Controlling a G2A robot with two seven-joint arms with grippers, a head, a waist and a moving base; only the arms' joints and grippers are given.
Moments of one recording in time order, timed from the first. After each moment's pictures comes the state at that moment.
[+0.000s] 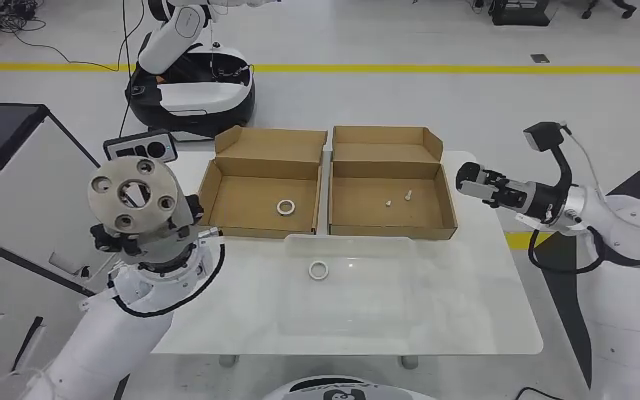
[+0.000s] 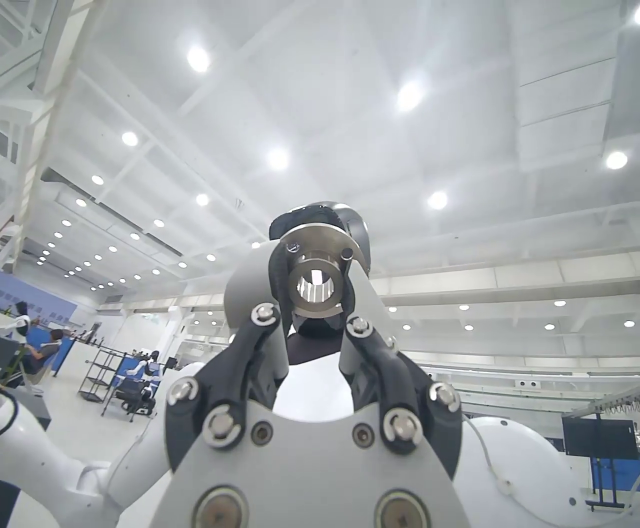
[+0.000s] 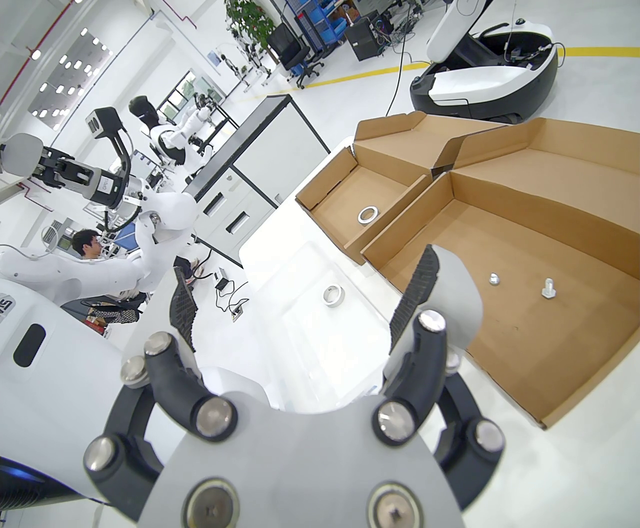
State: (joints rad) left arm 1.36 -0.87 -1.15 -2.11 -1.36 -0.94 -0.87; right arm -1.40 -1.03 1.82 -1.79 0.17 -0.34 1.30
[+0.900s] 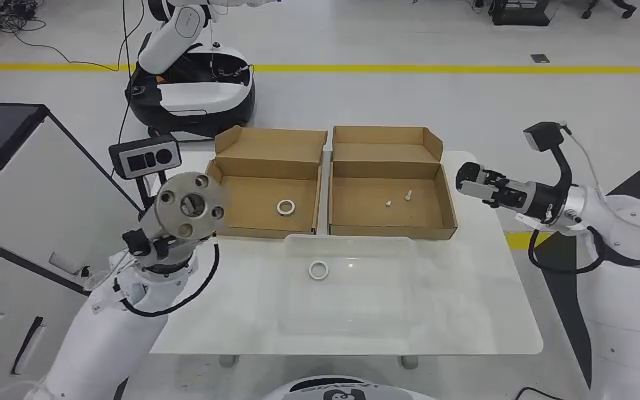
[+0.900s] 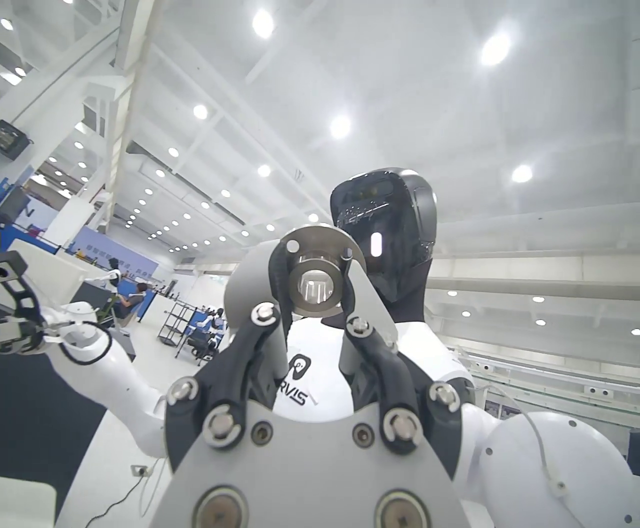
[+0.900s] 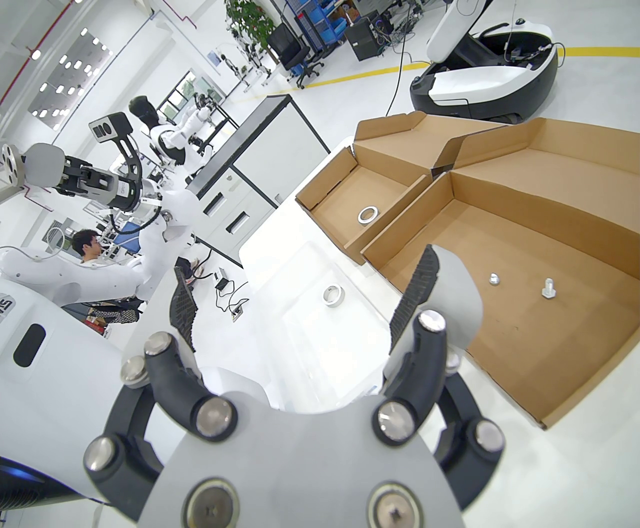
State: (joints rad) left arm 1.45 -0.92 -1.28 -2.10 -1.13 -0.82 -0.86; right arm -1.40 -1.03 1.82 -1.79 0.17 -0.34 1.30
